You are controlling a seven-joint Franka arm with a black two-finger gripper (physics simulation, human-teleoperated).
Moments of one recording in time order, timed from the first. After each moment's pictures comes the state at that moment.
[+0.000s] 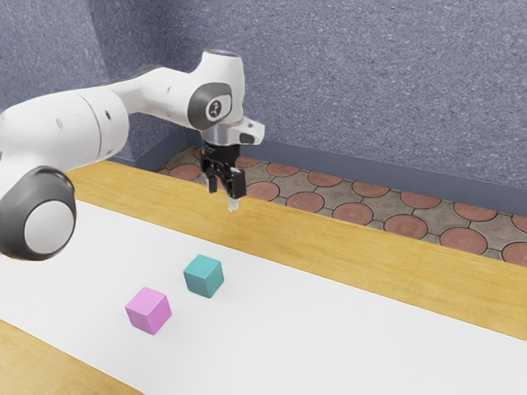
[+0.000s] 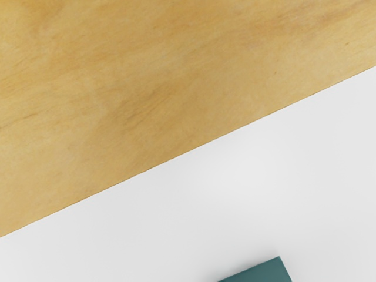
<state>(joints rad) -0.03 0.67 -0.04 -1.22 0.09 1.74 0.34</state>
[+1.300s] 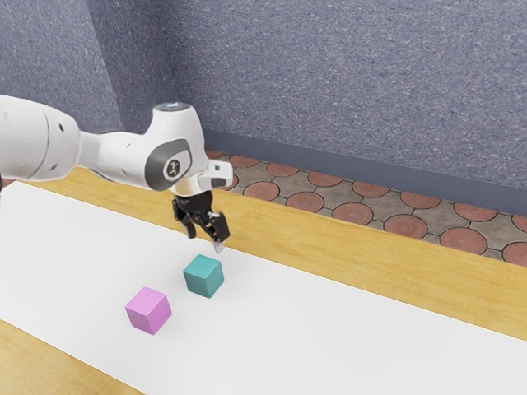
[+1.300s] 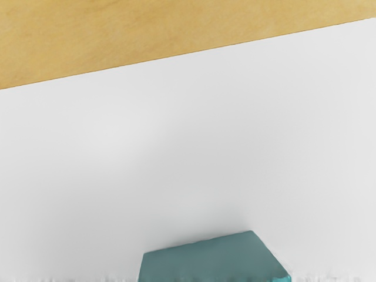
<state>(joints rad) 0.11 0.34 -0.14 -1.89 0.01 2.20 0.19</state>
